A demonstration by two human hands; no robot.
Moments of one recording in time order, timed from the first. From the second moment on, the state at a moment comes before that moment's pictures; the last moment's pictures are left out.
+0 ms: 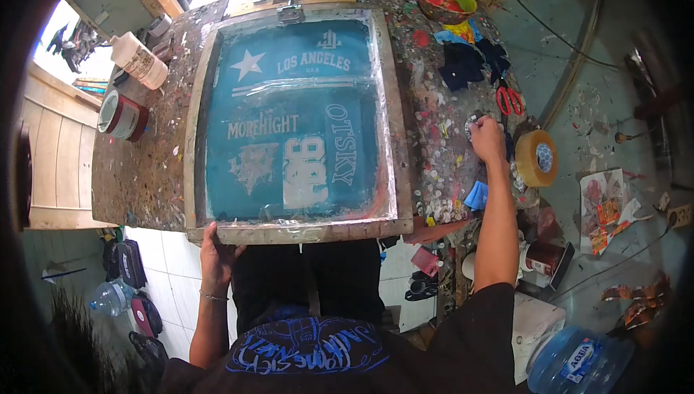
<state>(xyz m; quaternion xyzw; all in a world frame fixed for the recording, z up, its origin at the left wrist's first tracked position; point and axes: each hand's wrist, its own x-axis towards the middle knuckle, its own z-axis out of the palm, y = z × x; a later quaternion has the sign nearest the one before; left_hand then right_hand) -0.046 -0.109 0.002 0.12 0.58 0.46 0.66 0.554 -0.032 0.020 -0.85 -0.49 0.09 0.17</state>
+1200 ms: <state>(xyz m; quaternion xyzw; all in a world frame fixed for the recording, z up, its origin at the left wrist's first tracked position) 0.338 -0.065 0.014 0.96 0.07 0.09 0.26 0.541 -0.157 0.049 -0.82 -0.51 0.19 0.19</state>
